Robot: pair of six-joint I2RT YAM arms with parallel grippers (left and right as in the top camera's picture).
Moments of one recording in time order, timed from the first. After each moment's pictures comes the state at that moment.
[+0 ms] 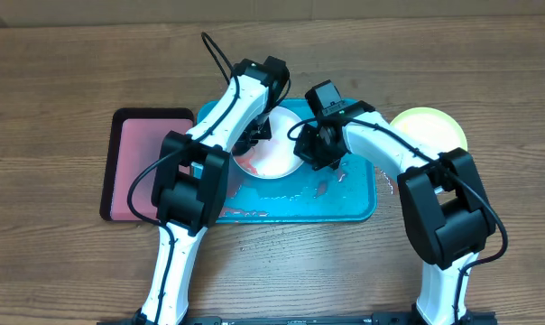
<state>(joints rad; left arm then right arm) -0.42 2.40 1.99 -1.30 -0.31 -0.62 0.44 2.06 1.39 -0.68 -0.25 0.84</state>
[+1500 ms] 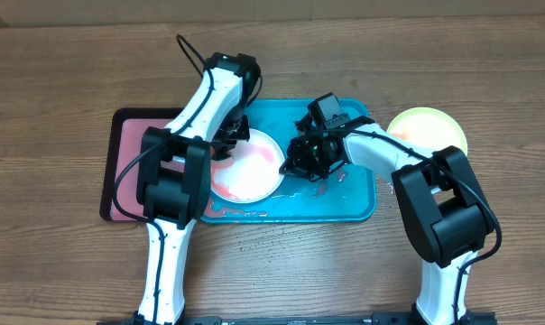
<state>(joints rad) -0.30 2.40 1.99 -1.39 -0.18 -0.41 0.43 2.07 1.27 -0.48 -0.64 0.59</state>
